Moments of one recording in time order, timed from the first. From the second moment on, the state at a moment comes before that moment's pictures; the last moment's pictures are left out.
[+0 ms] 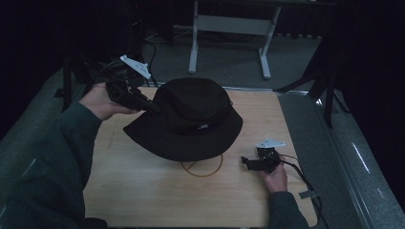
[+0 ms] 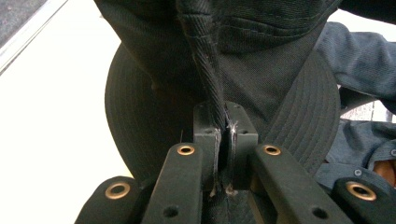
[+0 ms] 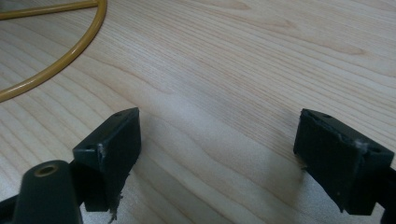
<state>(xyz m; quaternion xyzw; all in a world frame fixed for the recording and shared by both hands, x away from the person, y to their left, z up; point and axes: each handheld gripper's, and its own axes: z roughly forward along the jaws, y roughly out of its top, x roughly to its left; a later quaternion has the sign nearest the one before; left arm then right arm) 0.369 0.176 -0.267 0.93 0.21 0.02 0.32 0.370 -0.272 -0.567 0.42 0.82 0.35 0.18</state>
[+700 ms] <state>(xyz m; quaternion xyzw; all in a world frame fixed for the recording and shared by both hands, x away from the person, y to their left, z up) 0.375 0.158 -0.288 0.94 0.21 0.02 0.28 0.370 -0.272 -0.567 0.42 0.82 0.35 0.18</state>
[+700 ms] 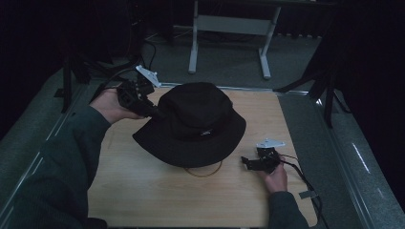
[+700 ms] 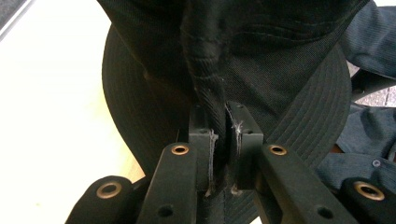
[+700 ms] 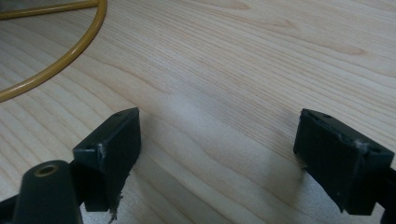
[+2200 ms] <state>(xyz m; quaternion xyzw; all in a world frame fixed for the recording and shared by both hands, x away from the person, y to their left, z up) 0.382 0.152 -0.304 0.91 0.26 0.05 0.31 0.370 -0.272 -0.567 0.42 0.82 0.35 0.18</state>
